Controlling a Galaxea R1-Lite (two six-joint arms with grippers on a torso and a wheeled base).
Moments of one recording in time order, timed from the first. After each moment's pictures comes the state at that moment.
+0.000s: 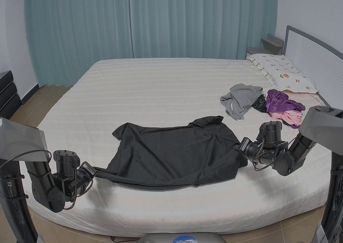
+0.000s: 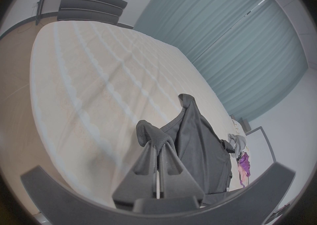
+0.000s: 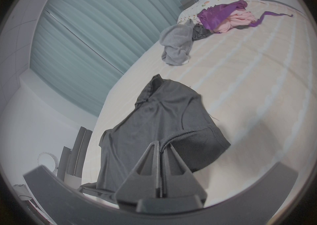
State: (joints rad) left arm -0.13 2.18 -0.28 -1.28 0.15 -0.96; right arm 0.25 2.27 -0.82 -0.90 0.09 0.78
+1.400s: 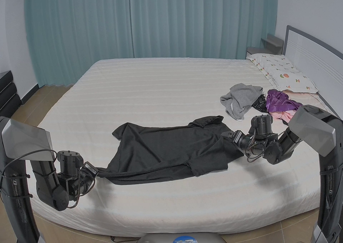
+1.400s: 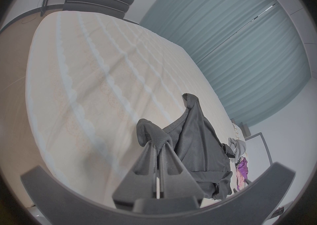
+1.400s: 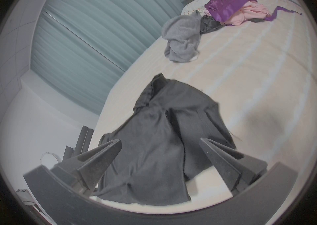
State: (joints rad) left arm -0.13 2.24 -0.33 -1.28 0.14 -1.03; right arm 0.22 2.43 -1.14 -0.75 0.16 0.77
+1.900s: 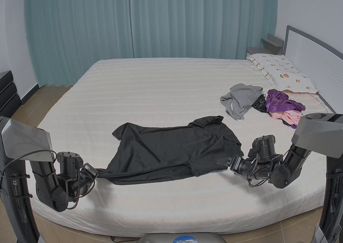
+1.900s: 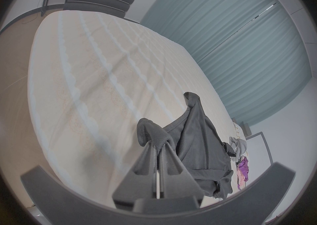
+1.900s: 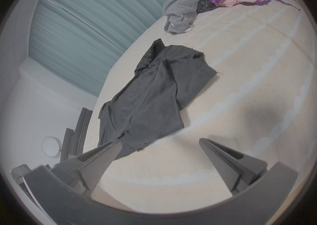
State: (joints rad) left arm -0.13 2.24 -0.32 -1.29 0.14 -1.03; right arm 0.31 2.30 -0.71 -0.91 0.18 0.76
